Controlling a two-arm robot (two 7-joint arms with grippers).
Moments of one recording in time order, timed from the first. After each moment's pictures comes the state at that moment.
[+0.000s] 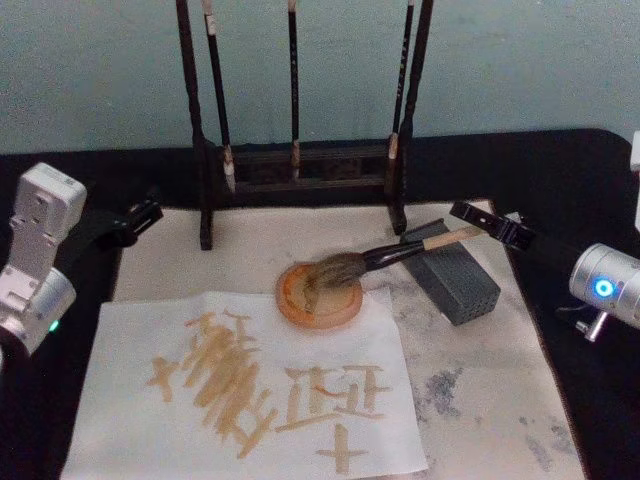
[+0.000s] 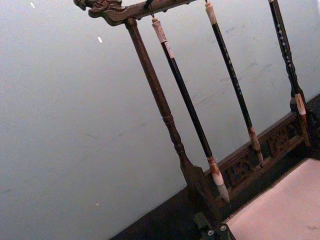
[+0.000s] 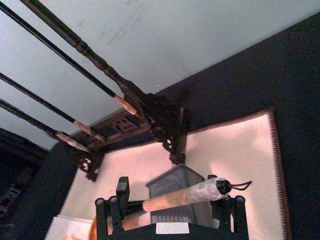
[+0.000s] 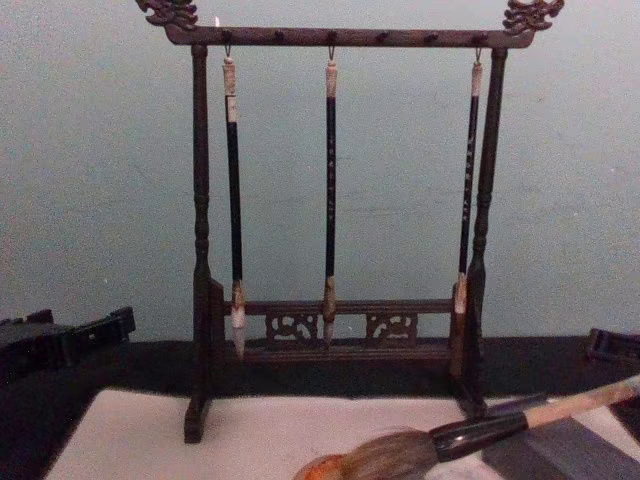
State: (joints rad) left arm -0.20 0.60 0.45 -1.41 -0.25 -0.12 0.03; right arm 0.32 0.69 -0.56 -1.41 1.43 0.27 0.11
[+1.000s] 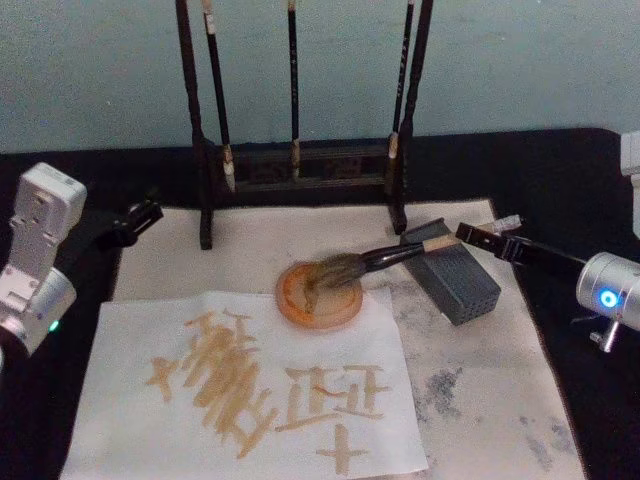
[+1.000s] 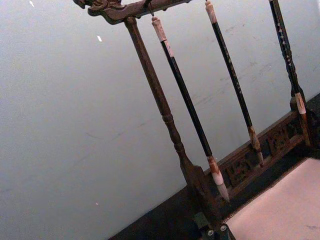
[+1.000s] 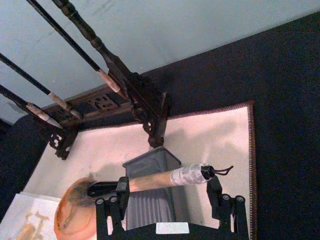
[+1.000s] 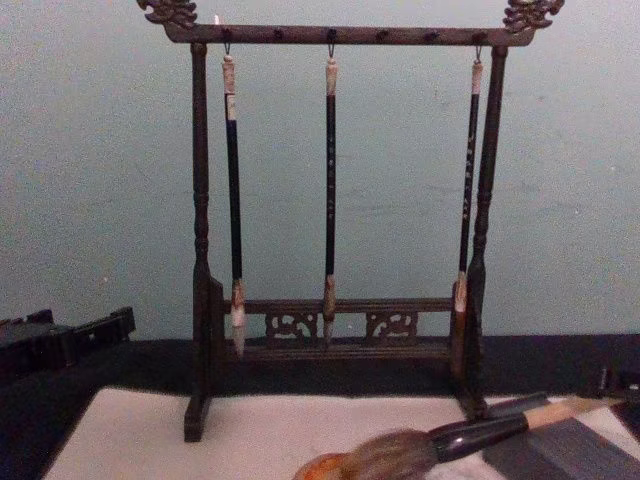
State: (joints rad) left arm -0.20 0.60 0.45 -1.41 -0.25 -0.12 0.03; right arm 0.30 0.73 -0.57 -1.47 1.31 0.31 0.04
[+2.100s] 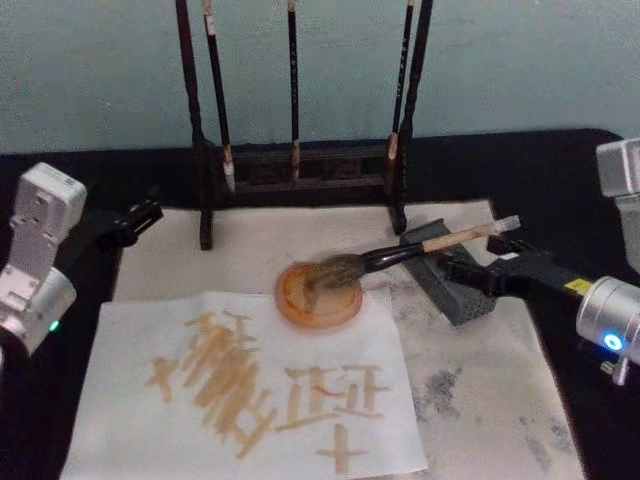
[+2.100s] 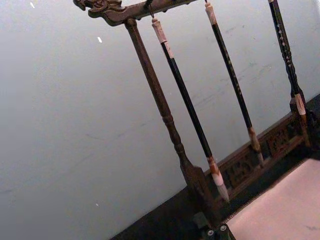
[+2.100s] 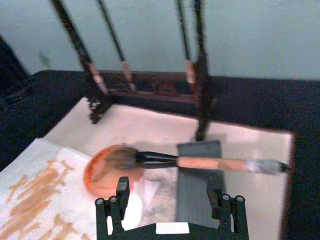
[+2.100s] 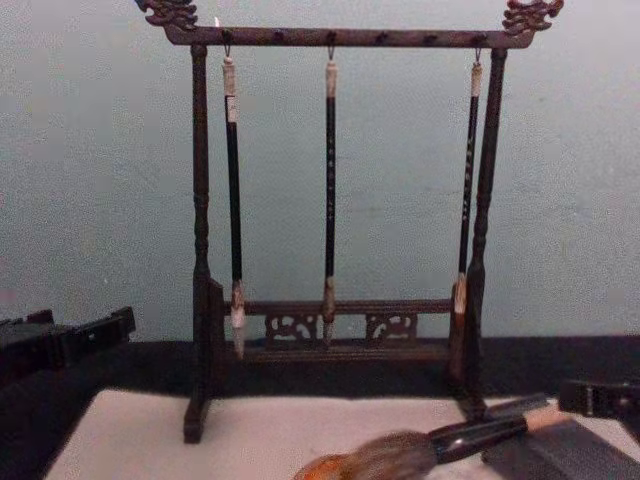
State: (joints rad) left arm -0.20 0.60 0.45 -1.41 -0.25 -0.12 0.03; right arm 0.16 0.85 -0.57 -1.77 1.03 0.24 0.03
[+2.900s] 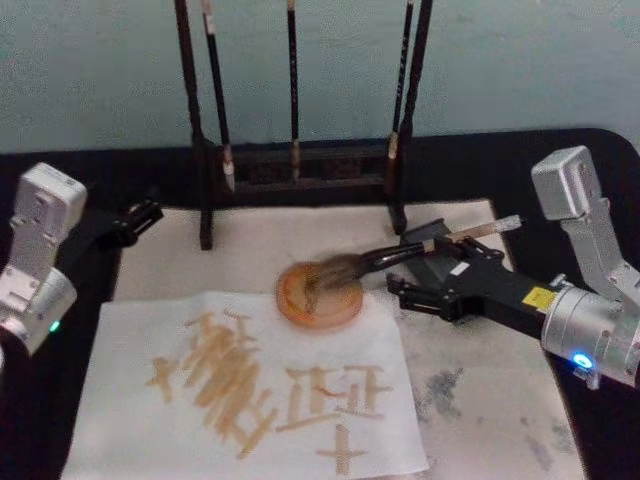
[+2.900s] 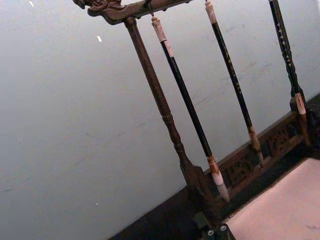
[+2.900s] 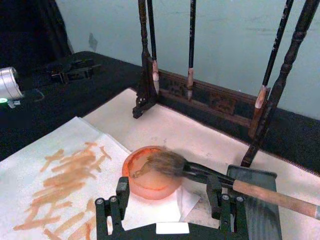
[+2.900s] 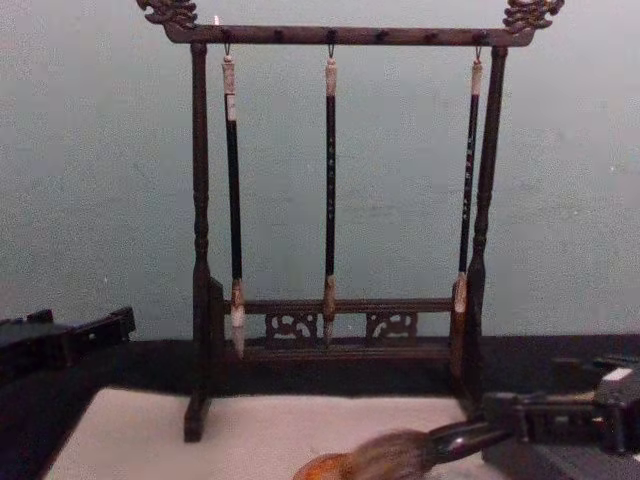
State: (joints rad) left arm -0.20 0.60 0.45 -1.41 -0.25 -0.12 0.03; right arm 0.19 0.85 -0.64 -1.83 0.81 0.21 0.13
